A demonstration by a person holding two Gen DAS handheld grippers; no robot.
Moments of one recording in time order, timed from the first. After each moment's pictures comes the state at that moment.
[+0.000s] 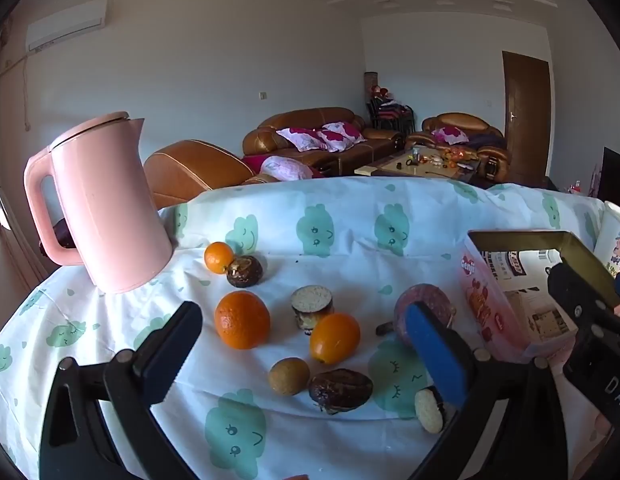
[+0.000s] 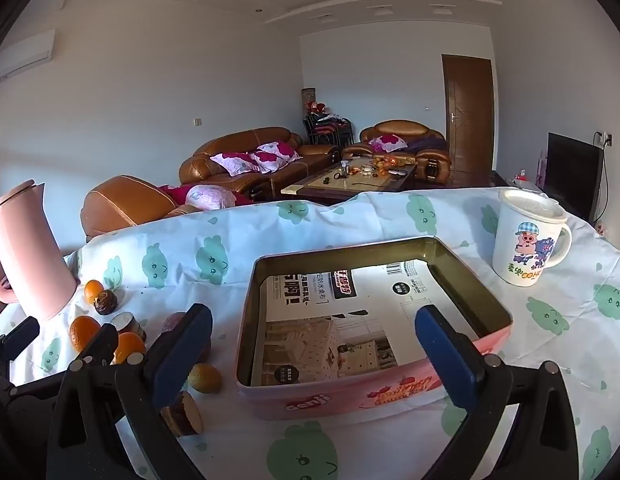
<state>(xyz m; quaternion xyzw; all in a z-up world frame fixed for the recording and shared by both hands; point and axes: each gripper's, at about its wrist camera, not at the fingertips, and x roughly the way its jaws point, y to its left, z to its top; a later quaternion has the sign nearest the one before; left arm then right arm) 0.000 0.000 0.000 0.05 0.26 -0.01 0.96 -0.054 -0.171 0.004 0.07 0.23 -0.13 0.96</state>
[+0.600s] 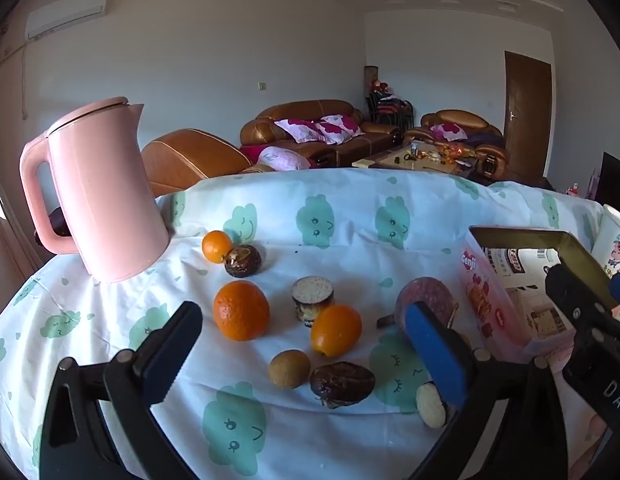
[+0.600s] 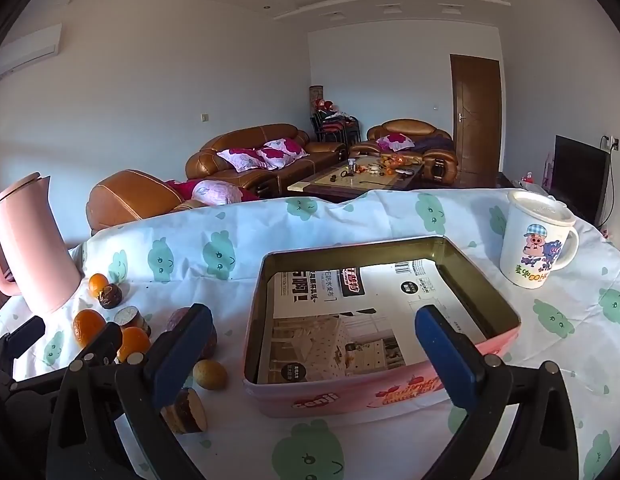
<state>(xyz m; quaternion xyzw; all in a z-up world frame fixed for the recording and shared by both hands) -0.001 0.000 -0.008 0.04 0.27 -0.02 0.96 -0.052 -0.167 0.002 0.07 0.23 -0.12 0.96</state>
